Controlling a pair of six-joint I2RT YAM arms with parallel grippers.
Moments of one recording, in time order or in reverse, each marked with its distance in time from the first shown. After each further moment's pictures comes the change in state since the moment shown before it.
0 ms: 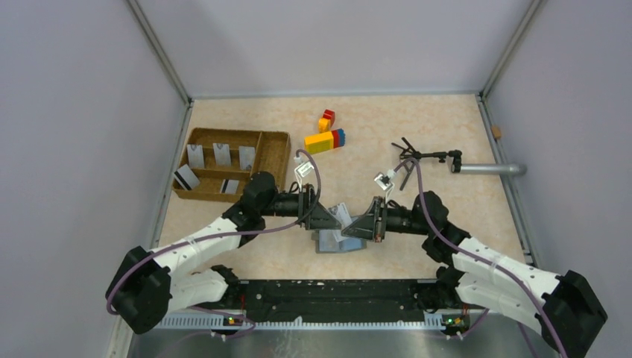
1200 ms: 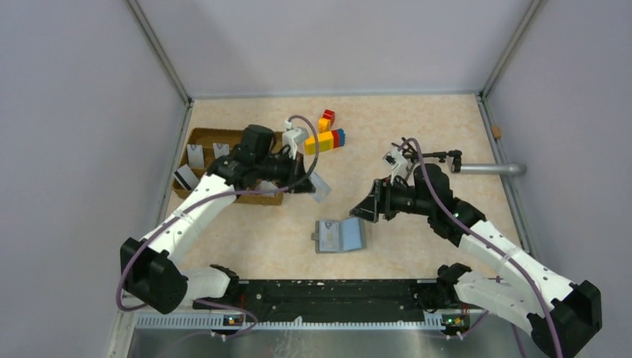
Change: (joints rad) left arm 0.248 0.178 0.604 -0.936 -0.334 0.671; right arm -0.145 0.031 0.309 -0.646 0.235 -0.305
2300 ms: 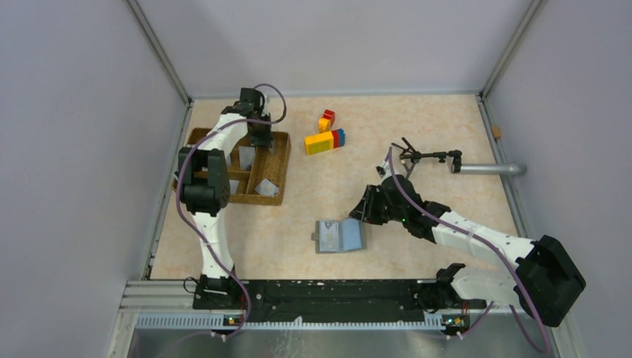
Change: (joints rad) left arm 0.295 0.809 0.534 -0.037 -0.477 -0.047; right arm 0.127 0.245 -0.095 0.134 0.341 0.253
